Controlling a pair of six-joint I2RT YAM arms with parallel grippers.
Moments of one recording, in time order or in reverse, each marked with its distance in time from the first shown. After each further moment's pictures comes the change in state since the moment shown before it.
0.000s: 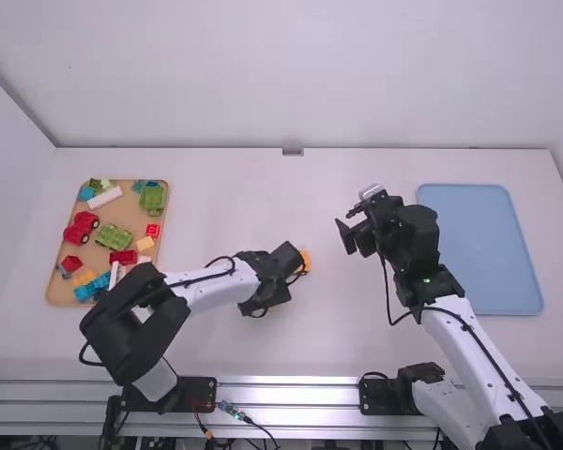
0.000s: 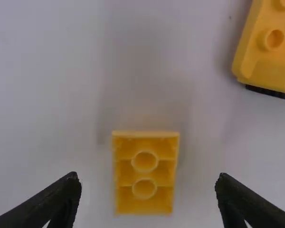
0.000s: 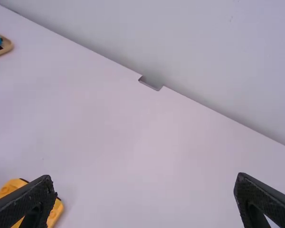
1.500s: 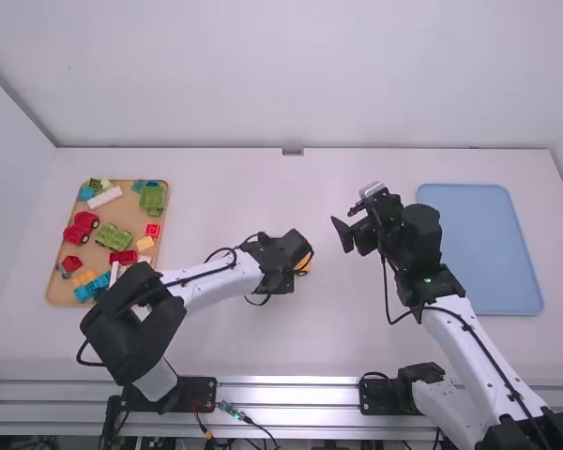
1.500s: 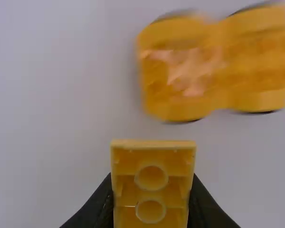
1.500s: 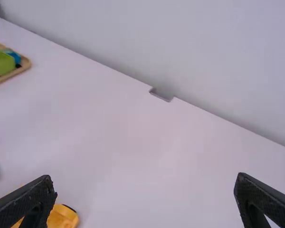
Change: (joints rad) left arm 0.000 -0.001 0.108 0.005 -0.060 0.367; right arm -0.014 0.000 0.000 0.046 -0.097 0.062
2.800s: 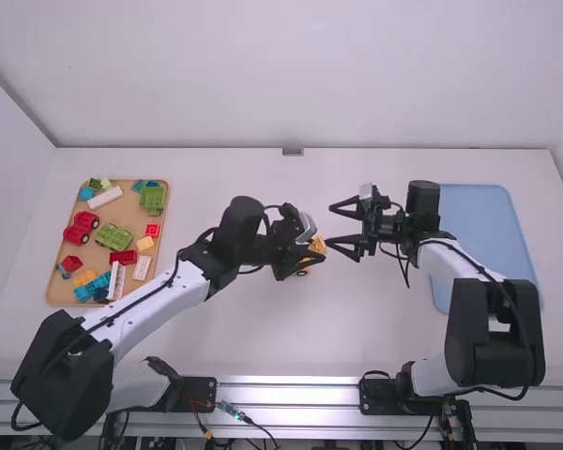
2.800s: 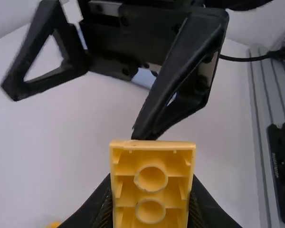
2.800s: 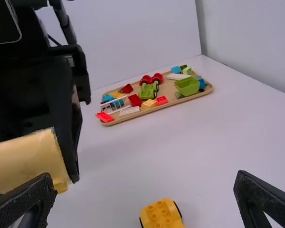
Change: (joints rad) left arm 0.191 -0.326 -0.166 0.640 0.838 0.937; right arm -0.200 0.525 0.167 0.049 -1.095 -0.223
